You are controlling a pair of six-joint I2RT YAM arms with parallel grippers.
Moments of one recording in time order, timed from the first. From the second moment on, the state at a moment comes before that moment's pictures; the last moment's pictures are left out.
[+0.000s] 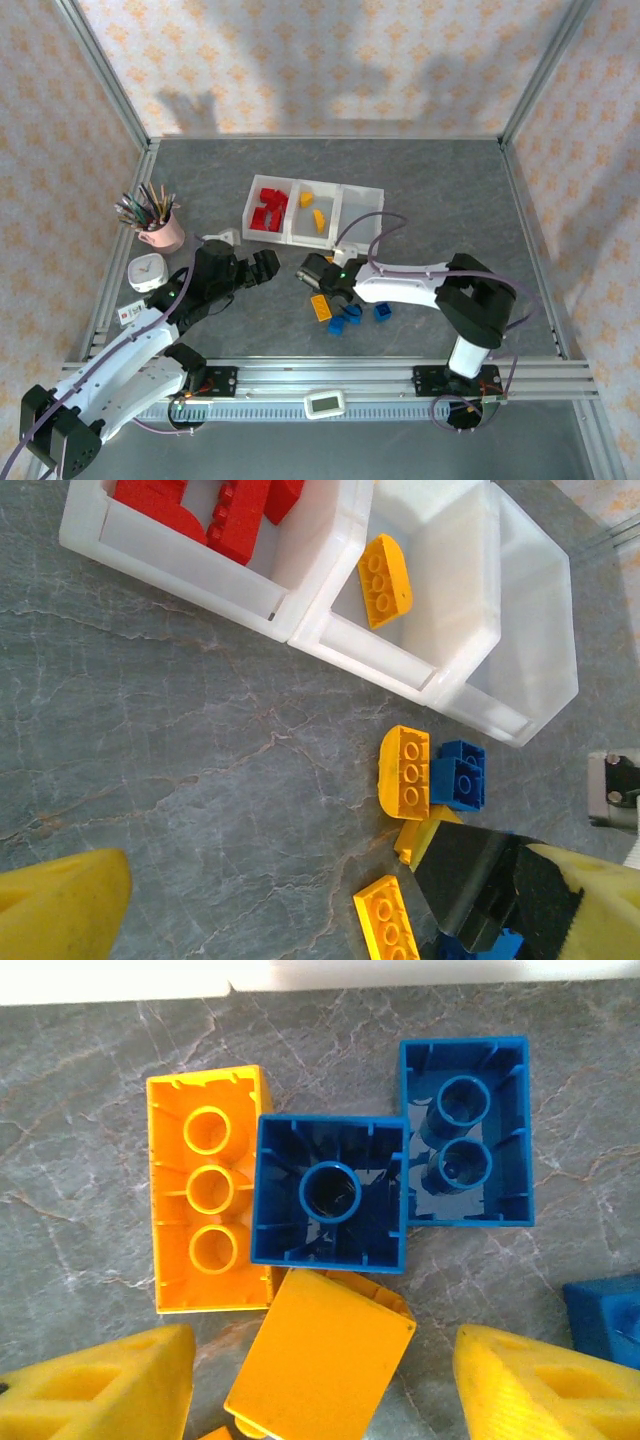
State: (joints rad) left arm -0.48 0.80 0.56 -0.44 0.00 -0.81; right arm 1.05 1.73 1.03 -0.56 0.43 1.14
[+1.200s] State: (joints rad) left arm -0.48 0.86 0.58 -0.42 0.00 -0.80; right arm 1.05 1.58 1.00 -0.56 0.43 1.06
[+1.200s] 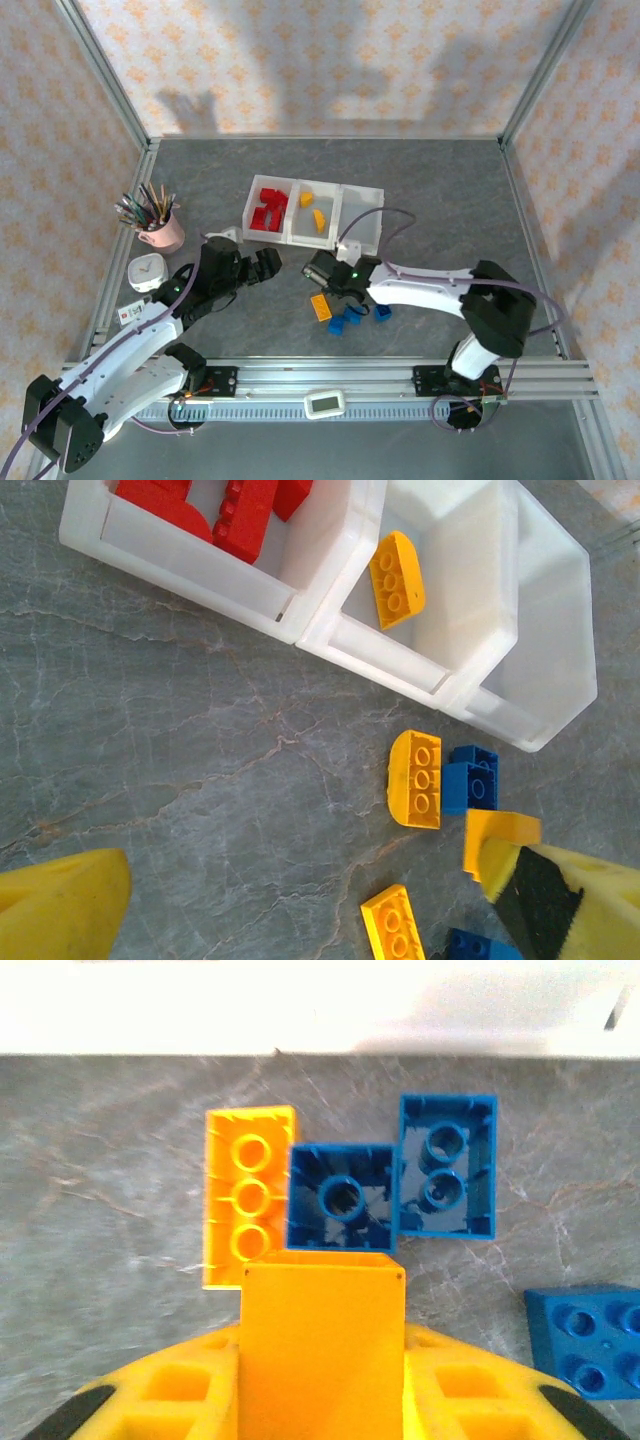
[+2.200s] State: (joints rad) left arm -0.42 0.96 0.74 -0.36 -0.16 -0.77; right arm 0.78 2.12 1.71 -0.47 0.35 0.66
